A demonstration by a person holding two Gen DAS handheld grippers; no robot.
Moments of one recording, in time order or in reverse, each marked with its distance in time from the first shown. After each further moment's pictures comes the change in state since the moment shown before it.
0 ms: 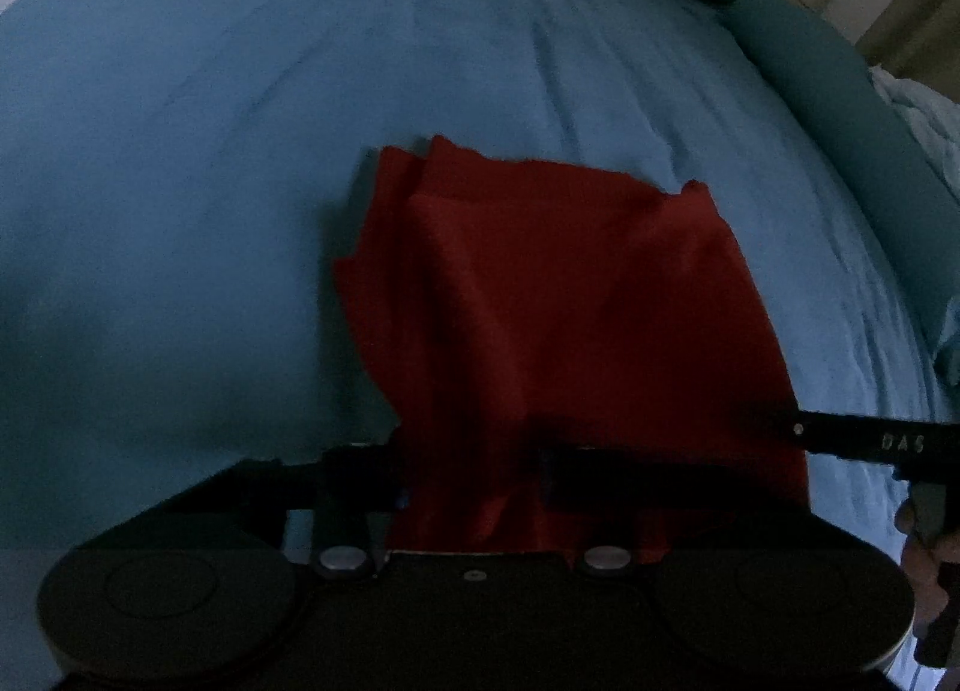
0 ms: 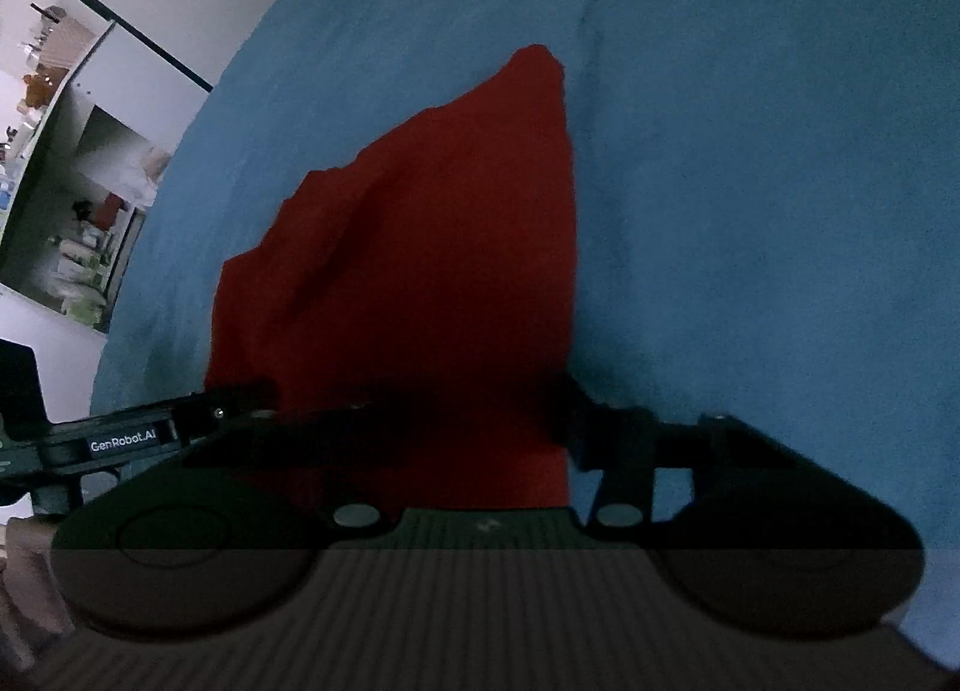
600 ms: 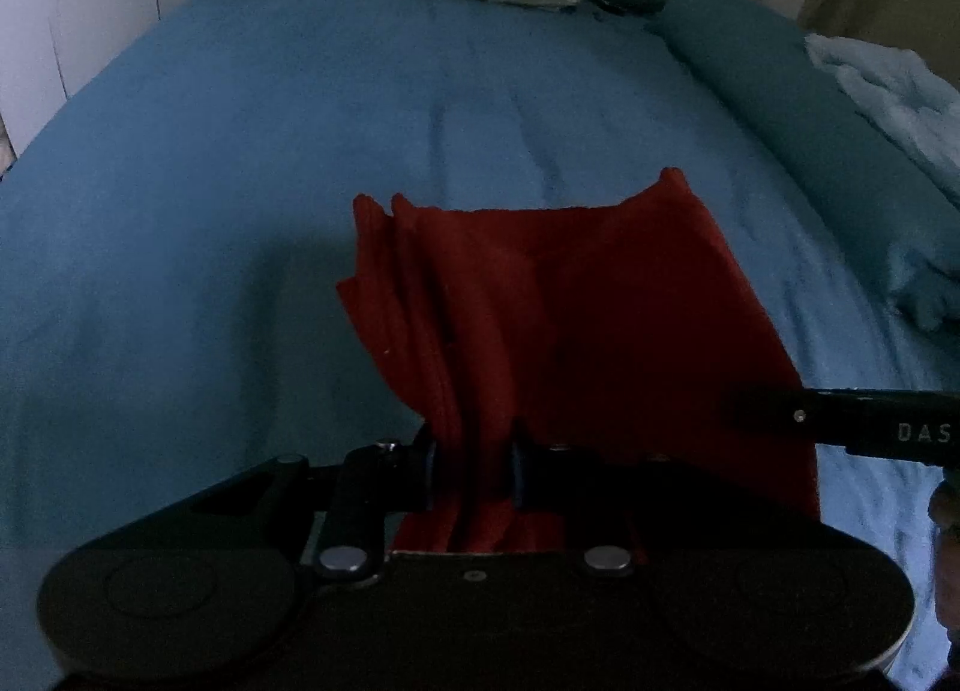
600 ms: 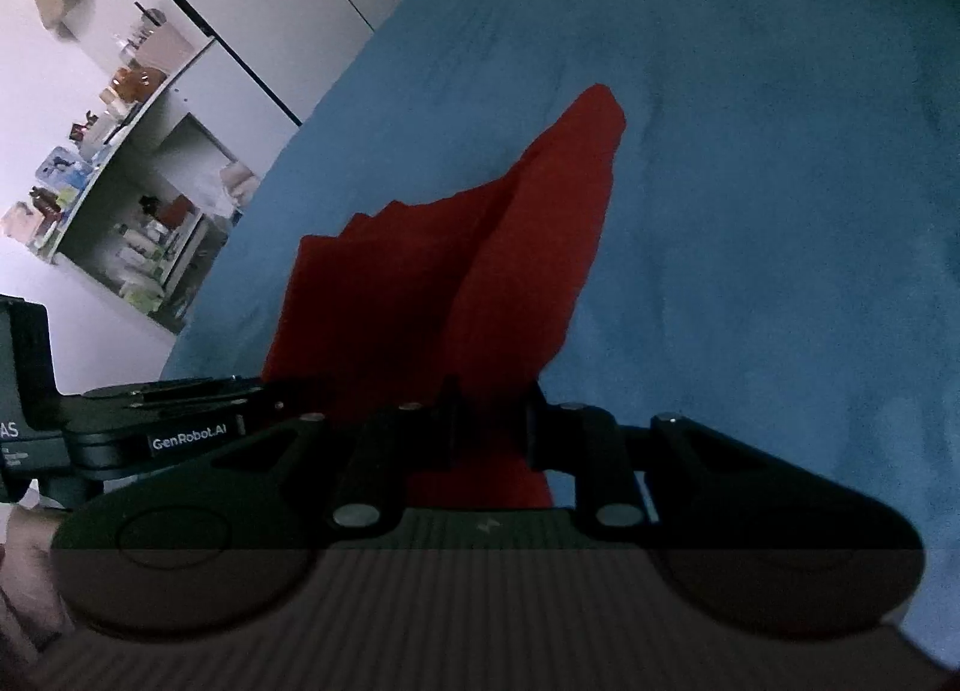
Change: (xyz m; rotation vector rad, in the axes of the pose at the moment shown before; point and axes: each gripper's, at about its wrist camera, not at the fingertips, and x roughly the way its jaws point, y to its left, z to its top) left arm -0.089 -0.119 -0.047 0.131 -0.086 0.078; right arm -0.134 0.022 -0.037 -0.081 -0.102 0.062
